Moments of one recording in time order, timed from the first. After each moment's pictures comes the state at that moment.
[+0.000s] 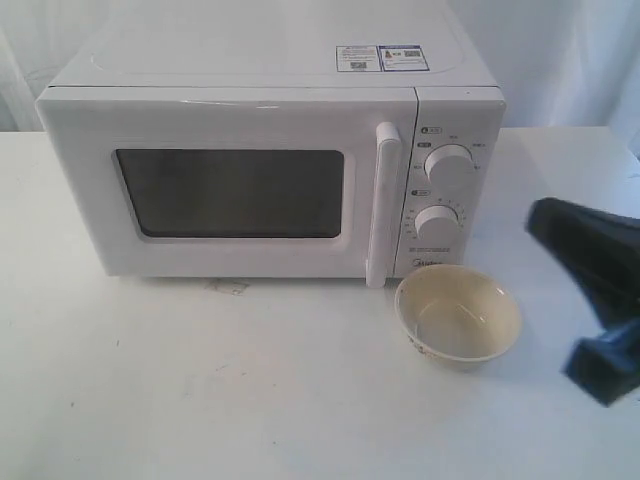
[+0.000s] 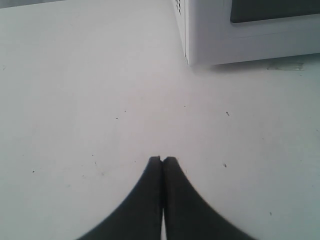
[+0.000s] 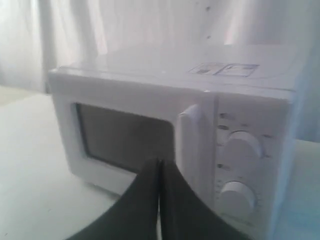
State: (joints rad) left arm -0.08 0.00 0.02 -0.05 0.43 0.11; right arm 0.62 0.53 -0.28 0.80 -0.22 -0.67
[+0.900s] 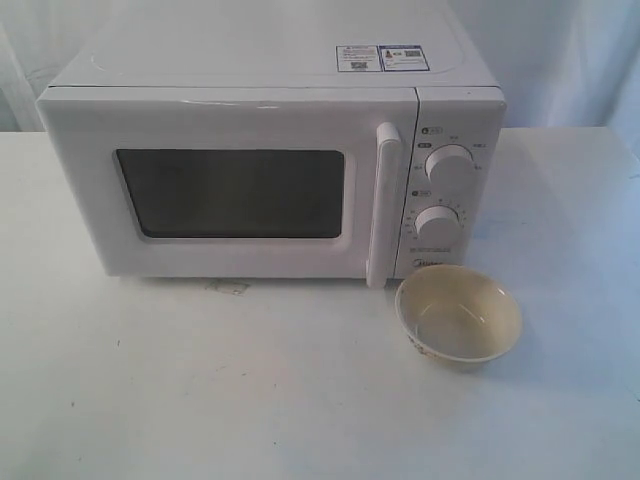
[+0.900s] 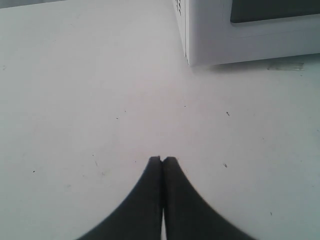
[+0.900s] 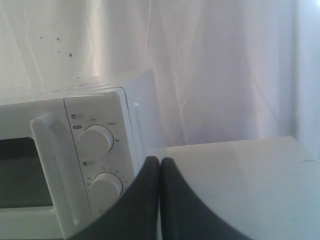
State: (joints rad) left arm -0.08 0.00 0.02 -0.05 0.43 0.11; right arm 0.07 0.01 -0.01 0.81 -0.05 -0.64
